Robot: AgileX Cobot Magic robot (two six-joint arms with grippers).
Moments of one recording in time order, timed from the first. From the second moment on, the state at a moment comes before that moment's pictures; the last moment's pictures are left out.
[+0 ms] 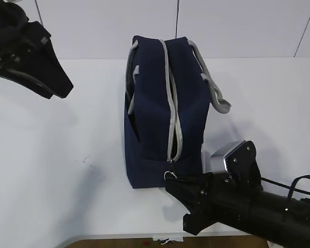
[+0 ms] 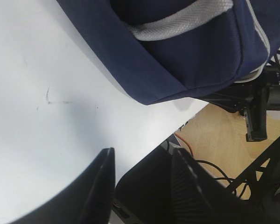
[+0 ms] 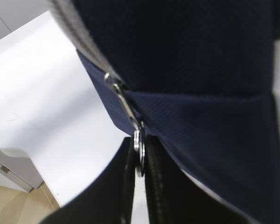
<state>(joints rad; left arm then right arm) -0.30 1.55 -1.39 -0.50 1.23 0.28 0.48 1.94 -0.38 -0.39 -1.15 0.32</state>
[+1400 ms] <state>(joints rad) -0.30 1.55 -1.39 -0.50 1.23 0.26 0.48 1.64 -0.29 -0.46 -1.01 0.57</state>
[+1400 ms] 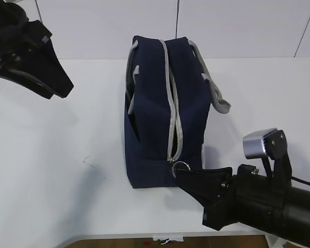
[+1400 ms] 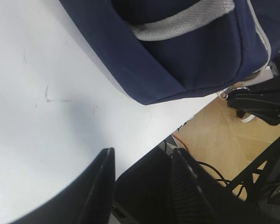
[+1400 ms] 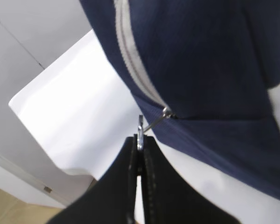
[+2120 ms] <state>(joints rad) -0.30 1.55 -1.39 -0.50 1.23 0.26 0.48 1.36 -0.44 -0.61 -0.46 0.69</state>
